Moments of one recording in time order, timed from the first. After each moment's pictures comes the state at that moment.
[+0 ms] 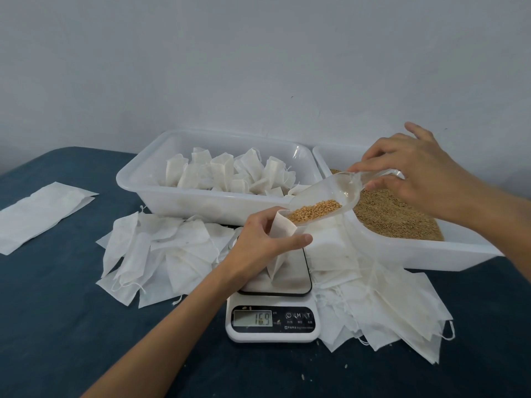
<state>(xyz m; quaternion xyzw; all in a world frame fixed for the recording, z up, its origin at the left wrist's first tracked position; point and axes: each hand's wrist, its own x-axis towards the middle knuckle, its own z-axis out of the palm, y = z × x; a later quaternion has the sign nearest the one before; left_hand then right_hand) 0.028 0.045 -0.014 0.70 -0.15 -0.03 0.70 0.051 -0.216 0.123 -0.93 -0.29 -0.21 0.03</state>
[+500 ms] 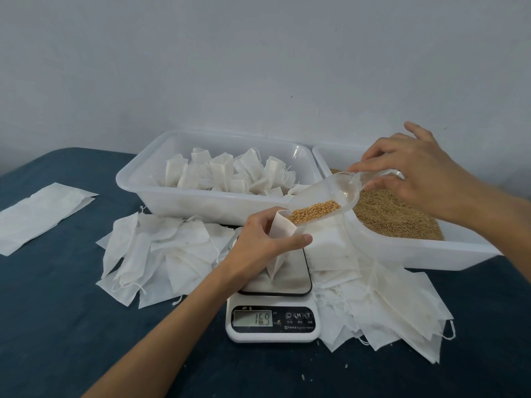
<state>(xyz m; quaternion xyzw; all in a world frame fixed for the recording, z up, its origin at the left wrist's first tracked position) 0.028 0.045 -0.015 0.70 -0.14 -0.03 0.70 0.051 -0.217 0.122 -0.93 -0.29 -0.21 0.02</state>
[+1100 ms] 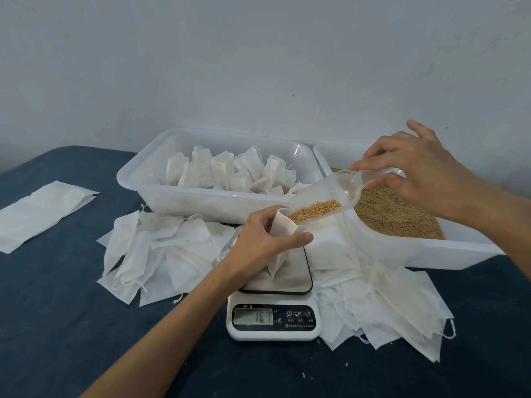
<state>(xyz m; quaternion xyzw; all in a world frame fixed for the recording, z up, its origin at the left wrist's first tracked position) 0.026 0.045 -0.012 0.70 -0.13 -0.04 0.70 0.052 -0.218 0.122 -0.93 -0.29 -0.21 0.02</state>
